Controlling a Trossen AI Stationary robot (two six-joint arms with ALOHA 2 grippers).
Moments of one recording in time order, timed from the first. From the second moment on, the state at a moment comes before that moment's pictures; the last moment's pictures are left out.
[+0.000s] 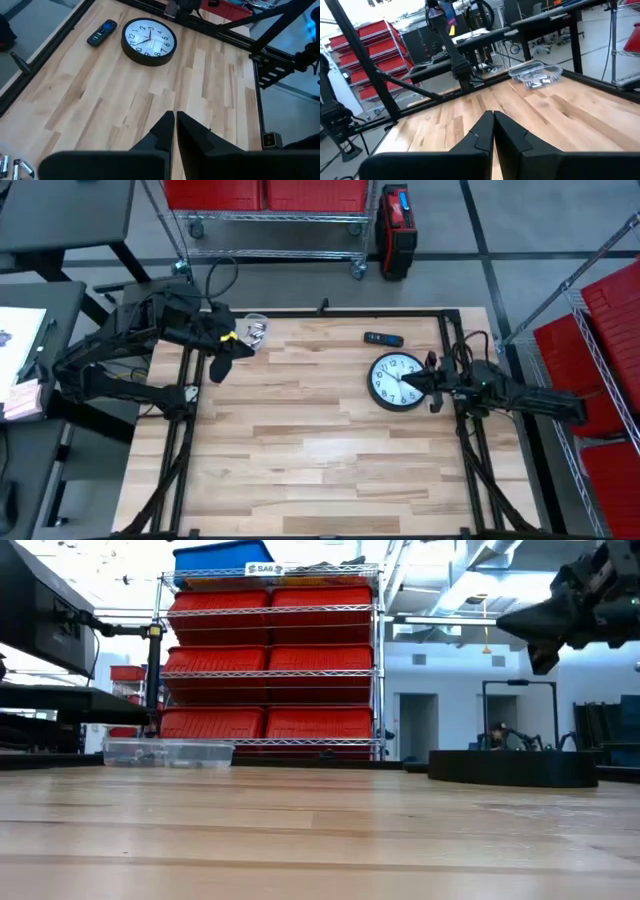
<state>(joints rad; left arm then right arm) 0.28 1.04 1.48 -0.94 0.16 -0.19 -0.19 0.05 0.06 0.04 -0.05 0.30</state>
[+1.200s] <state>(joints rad) 0.22 0.59 0.43 -0.09 0.08 -0.31 -0.19 0.08 0.01 0.01 -0.02 0.24</state>
